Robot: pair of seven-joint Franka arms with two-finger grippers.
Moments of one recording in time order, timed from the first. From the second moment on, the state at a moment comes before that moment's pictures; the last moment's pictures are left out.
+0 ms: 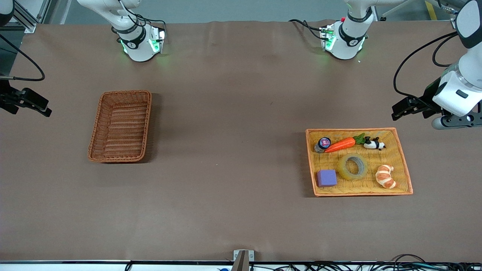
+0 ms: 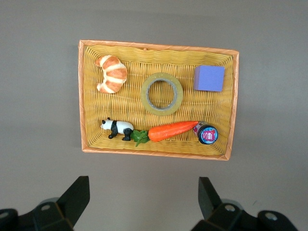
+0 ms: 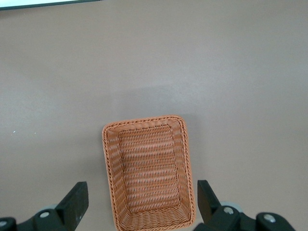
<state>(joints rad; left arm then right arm) -0.01 0.03 -0.07 -1.68 -0.01 1.72 -0.15 -0.03 0.00 -0.03 -1.59 -0.01 1.67 0.04</state>
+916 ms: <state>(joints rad) -0.02 0.06 -0.08 -1.66 -0.01 1.71 -0.16 -0.03 0.00 -0.03 -1.59 -0.01 1.67 0.04</state>
